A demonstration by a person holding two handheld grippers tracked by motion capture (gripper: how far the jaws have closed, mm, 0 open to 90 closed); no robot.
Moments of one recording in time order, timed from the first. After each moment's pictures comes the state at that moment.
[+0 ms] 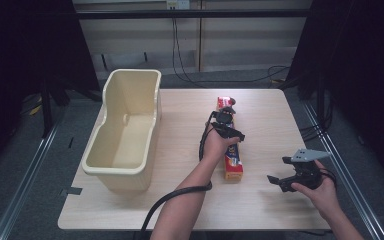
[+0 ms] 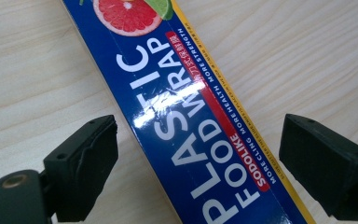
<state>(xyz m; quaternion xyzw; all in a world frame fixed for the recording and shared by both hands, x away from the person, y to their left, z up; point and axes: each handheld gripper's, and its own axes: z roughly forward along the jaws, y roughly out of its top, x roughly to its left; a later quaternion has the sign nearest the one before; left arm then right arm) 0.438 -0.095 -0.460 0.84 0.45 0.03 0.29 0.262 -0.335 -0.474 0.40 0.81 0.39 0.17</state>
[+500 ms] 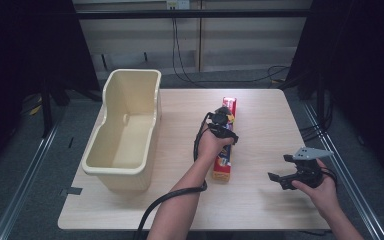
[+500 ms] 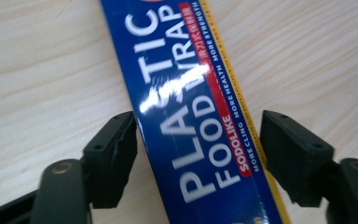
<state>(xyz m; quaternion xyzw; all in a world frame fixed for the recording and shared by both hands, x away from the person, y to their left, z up) 0.434 -0.078 -0.454 0.85 0.46 0.00 0.26 0.264 -0.337 -0.472 0.41 0.80 0.40 0.18</state>
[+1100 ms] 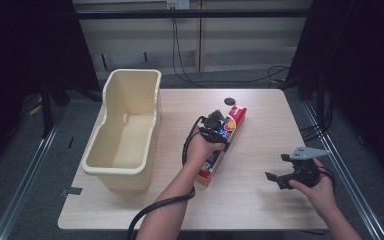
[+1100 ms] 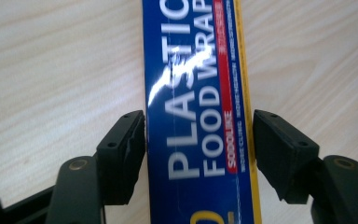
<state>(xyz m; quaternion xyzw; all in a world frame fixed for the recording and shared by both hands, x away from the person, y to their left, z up) 0.418 -0.055 -0.445 0.86 0.44 -0.01 0.24 0.266 -0.329 -0.471 0.40 0.81 0.40 0.18</state>
